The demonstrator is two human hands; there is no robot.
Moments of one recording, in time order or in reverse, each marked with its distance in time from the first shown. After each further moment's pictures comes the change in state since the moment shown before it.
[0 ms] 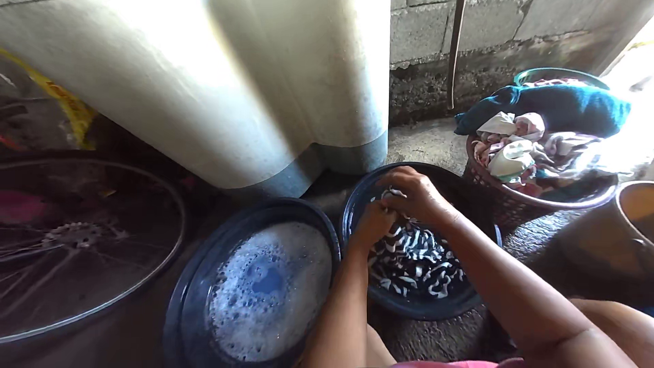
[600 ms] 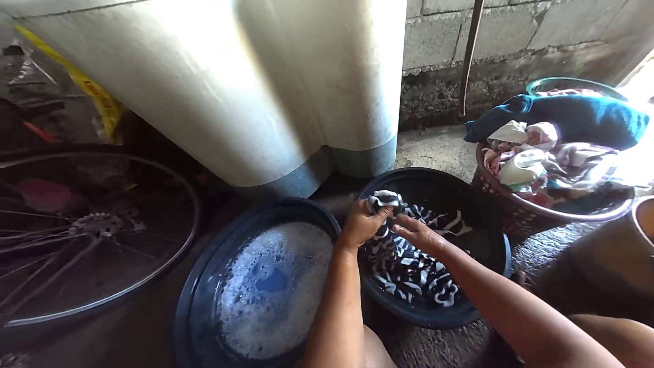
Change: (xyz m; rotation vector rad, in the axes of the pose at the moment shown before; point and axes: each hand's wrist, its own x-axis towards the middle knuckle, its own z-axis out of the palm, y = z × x) left_hand -0.015 -0.017 -0.032 -0.185 0.215 0.322; right_hand -0.055 0.062 0.059 0.416 -0.310 0.429
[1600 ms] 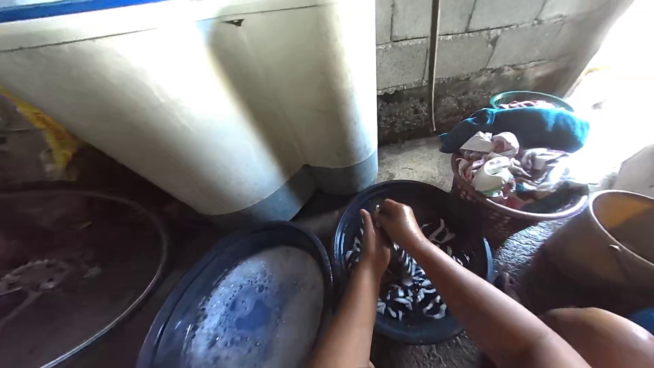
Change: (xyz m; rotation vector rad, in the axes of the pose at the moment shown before) left_hand 0.010 0.004 0.086 -0.861 0.183 -0.581; right_hand 0.021 -0.070 -0.012 -0.318 0.468 -0.005
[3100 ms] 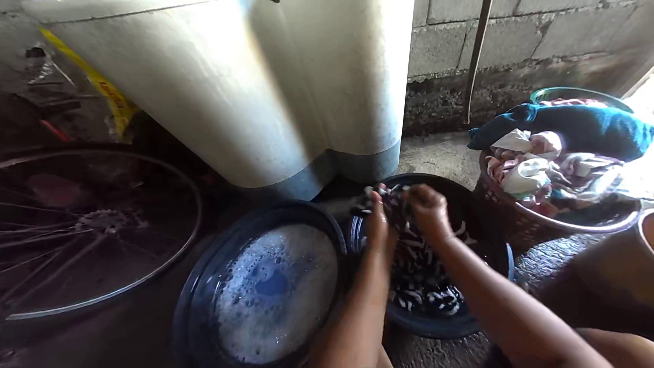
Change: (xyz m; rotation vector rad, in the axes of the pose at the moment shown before) left_hand 0.008 0.011 -0.020 0.034 0.206 0.283; right_hand -0.007 0.009 0.008 0.305 0.281 -0.151
